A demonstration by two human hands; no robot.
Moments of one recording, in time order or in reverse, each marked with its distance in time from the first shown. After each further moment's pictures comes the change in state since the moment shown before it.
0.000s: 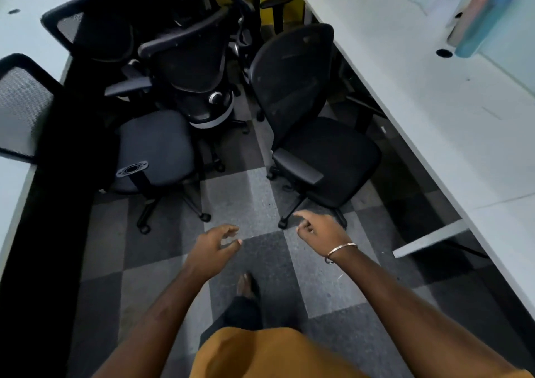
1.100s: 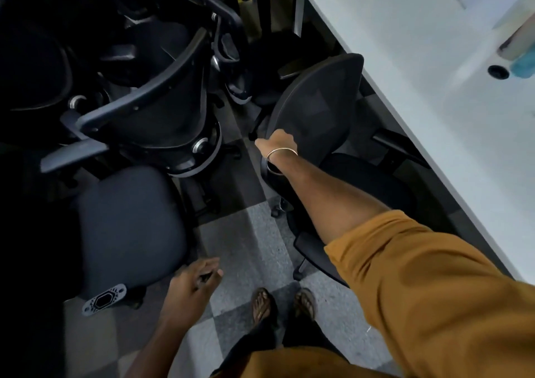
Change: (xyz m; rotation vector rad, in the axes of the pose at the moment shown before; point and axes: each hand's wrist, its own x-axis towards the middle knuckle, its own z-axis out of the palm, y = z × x) left_hand 0.366 -0.037 -0.180 -0.221 -0.047 -0.114; right_hand 0.605 -0.159 -0.151 0.259 0.204 0.522
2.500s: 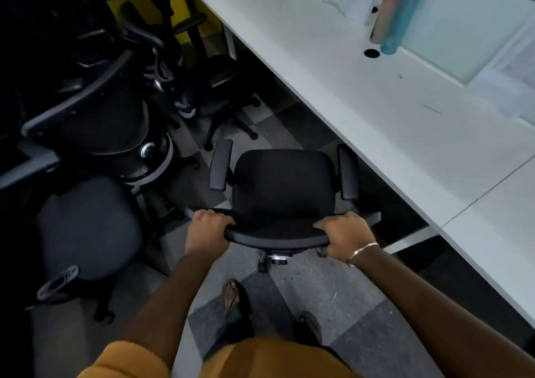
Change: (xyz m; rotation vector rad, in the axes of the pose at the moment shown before) left_hand -0.074 0.105 0.182 0.911 0.065 0.625; right_hand -0.295 0.429 -0.164 -0.919 -0.035 -0.396
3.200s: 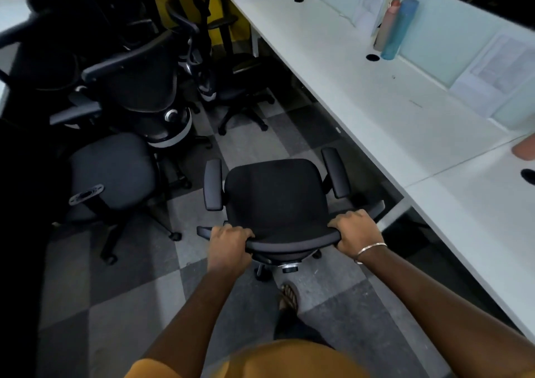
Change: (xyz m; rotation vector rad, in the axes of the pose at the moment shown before) left_hand -0.244 0.186 0.055 -0.071 0.039 -0.225; right_hand -0.205 0.016 0.089 -0.119 0.104 0.001
